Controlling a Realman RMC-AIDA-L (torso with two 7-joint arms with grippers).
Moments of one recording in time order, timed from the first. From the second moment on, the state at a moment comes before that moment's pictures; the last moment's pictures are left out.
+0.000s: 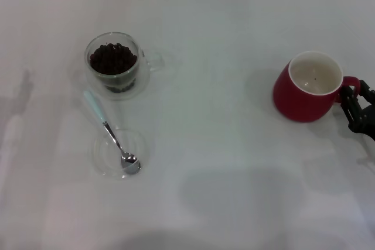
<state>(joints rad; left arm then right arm) -0.28 -2.08 2.83 0.09 -1.31 1.36 -0.41 0.09 2.02 -2.70 -0.22 0.93 -1.26 0.37</state>
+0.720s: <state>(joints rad) -0.29 -2.08 2.83 0.09 -1.33 1.36 -0.41 0.13 2.02 -2.70 -0.22 0.93 -1.22 0.39</state>
